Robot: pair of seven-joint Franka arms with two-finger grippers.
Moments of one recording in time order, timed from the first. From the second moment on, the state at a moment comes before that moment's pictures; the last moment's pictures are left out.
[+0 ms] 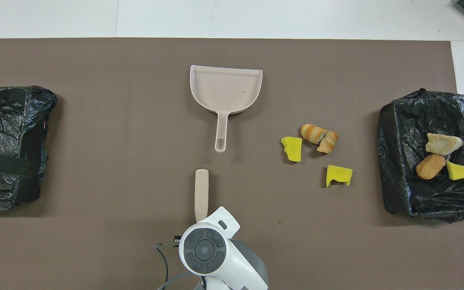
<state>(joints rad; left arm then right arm) 0.02 -0.20 -0.06 -1.75 -0.06 1.52 0.03 0.88 0.18 0.04 -2.09 0.21 2.28 0.84</state>
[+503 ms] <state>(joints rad) 0.02 -0.20 -0.06 -1.75 -0.06 1.52 0.03 0.80 0.04 0.03 -2.08 0.21 1.85 0.84</state>
